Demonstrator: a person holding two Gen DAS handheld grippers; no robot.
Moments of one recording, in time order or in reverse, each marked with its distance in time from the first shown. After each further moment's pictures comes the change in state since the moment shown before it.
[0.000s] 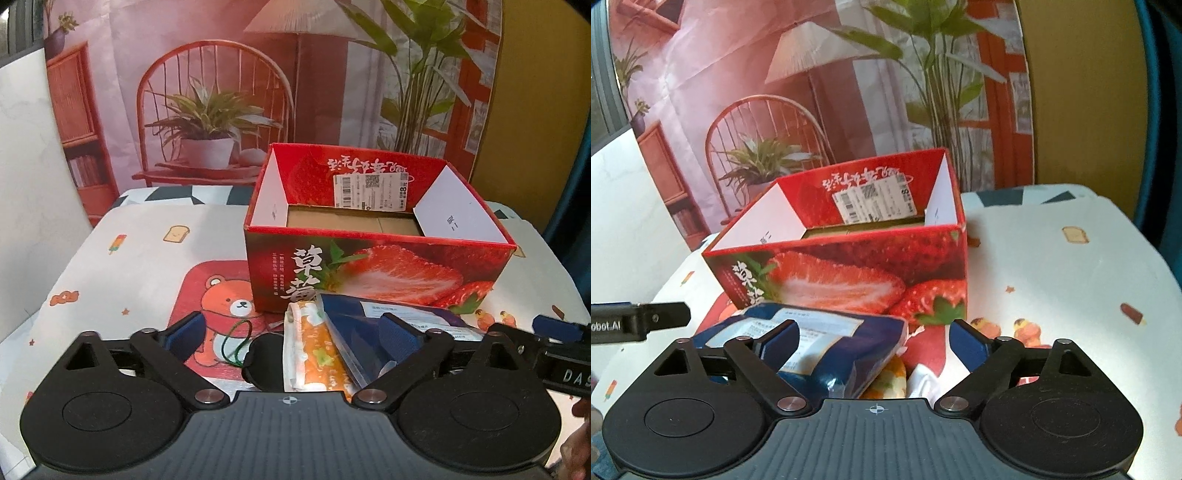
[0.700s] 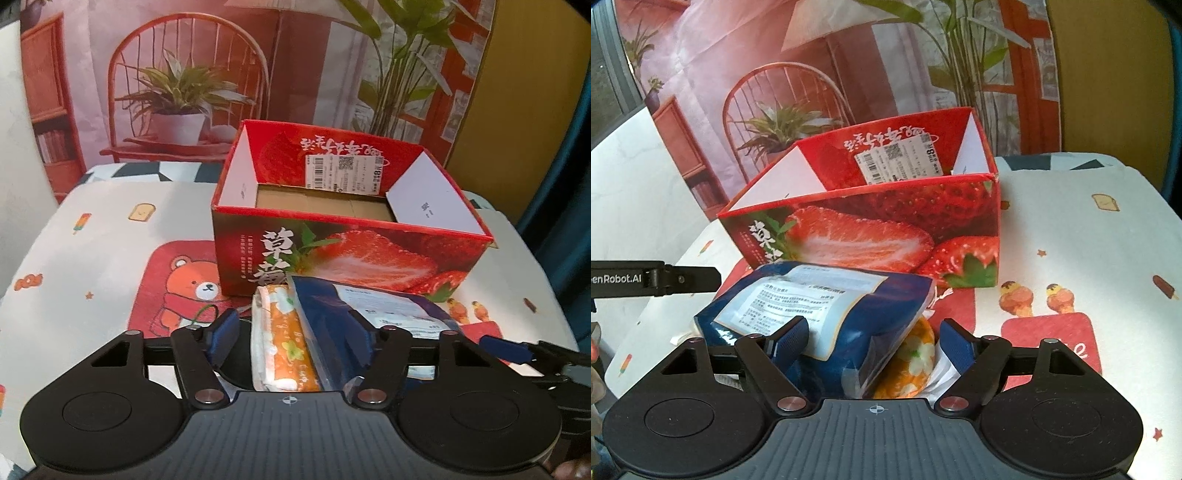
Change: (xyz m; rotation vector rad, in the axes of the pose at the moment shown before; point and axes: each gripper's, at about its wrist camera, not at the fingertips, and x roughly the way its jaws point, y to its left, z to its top) left arm 0.015 0.005 0.002 -0.034 0.072 -0.137; right arm 0.016 0.005 -0.015 -0.011 0.097 0.081
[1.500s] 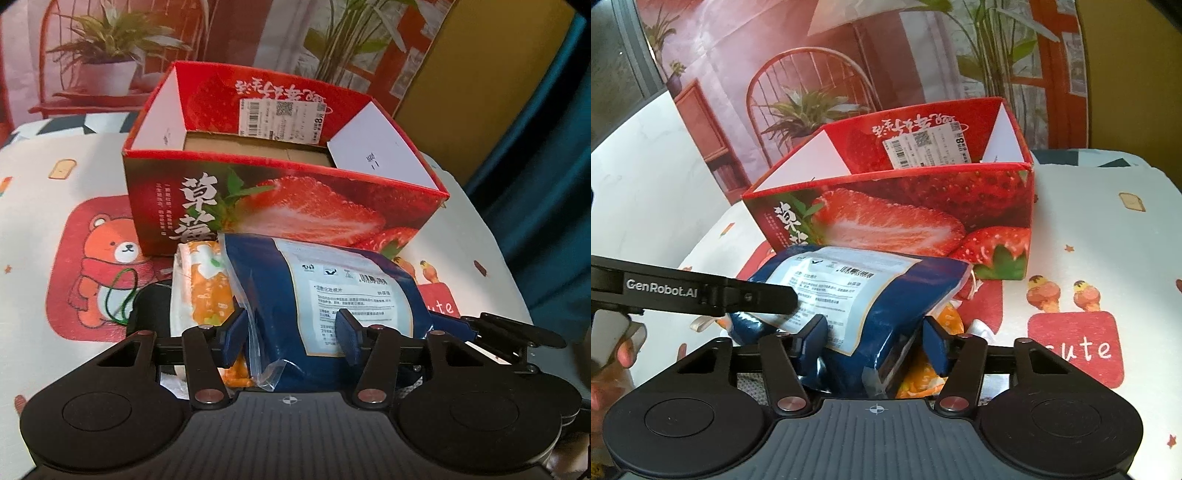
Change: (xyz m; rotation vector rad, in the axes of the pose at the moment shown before) left arm 0.046 -0.008 -0.009 0.018 0.151 -0.227; right arm 0.006 0.009 -0.003 -0.048 0.038 0.061
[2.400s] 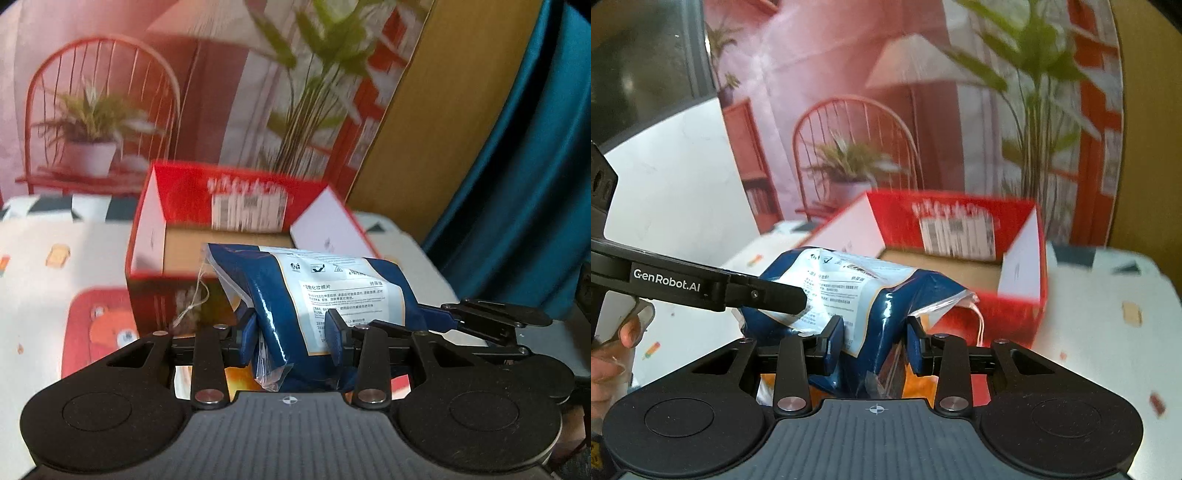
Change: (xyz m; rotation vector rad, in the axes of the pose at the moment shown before) left arm -0.065 -0.011 0.034 0.073 -0.224 -0.087; right arm -0.046 0.026 0.058 -0.203 -0.141 0.037
